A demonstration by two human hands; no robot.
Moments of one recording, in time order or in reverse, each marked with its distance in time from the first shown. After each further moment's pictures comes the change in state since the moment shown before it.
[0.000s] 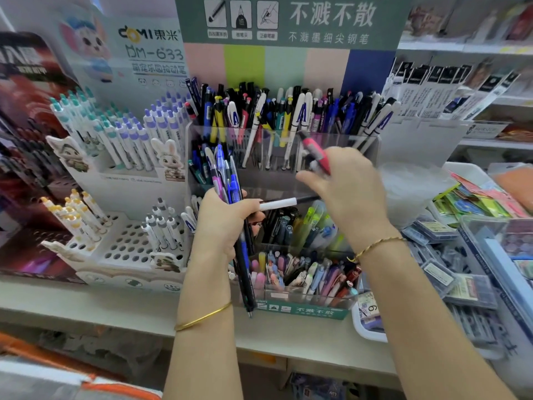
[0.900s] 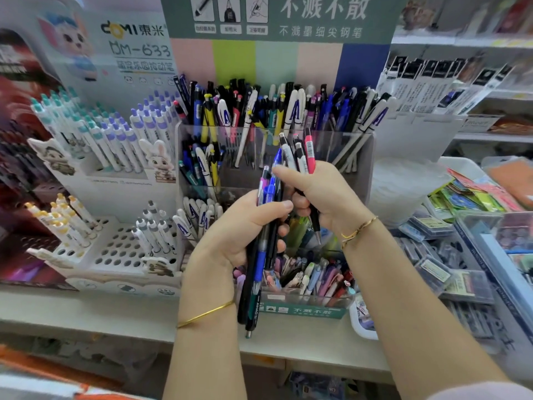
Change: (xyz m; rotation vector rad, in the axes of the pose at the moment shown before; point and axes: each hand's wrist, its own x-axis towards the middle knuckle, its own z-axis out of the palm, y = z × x) left_hand -0.008 0.009 0.017 -0.060 -0.652 -0.178; right_hand 0.010 -0.002 0.021 1.092 -0.352 0.355
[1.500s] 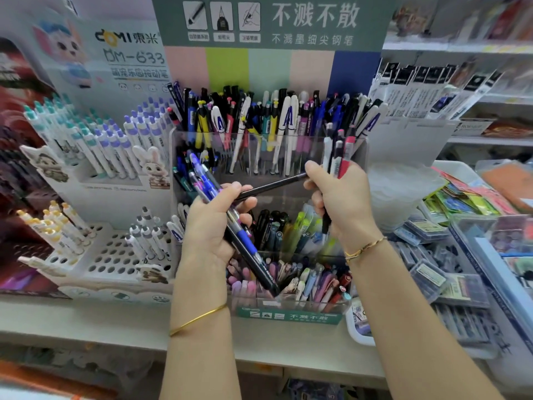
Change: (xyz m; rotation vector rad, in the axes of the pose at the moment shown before) left_hand 0.008 -0.001 -0.012 -0.426 0.559 0.224; right_hand -0.004 0.011 -0.021 -0.021 0.413 -0.124
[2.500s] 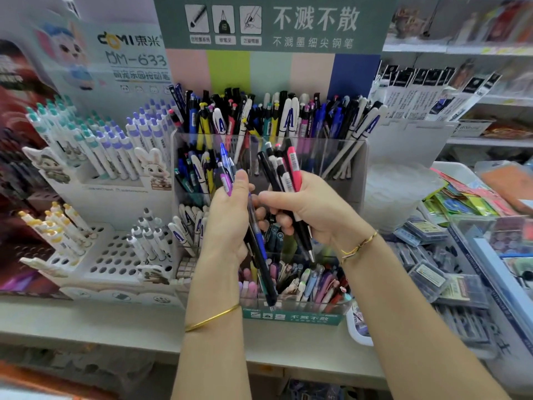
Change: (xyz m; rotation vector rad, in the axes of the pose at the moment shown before) left_hand 0.006 -0.013 0.012 0.327 -0.037 0.120; right_hand -0.017 -0.016 0.017 0.006 -0.639 0.079
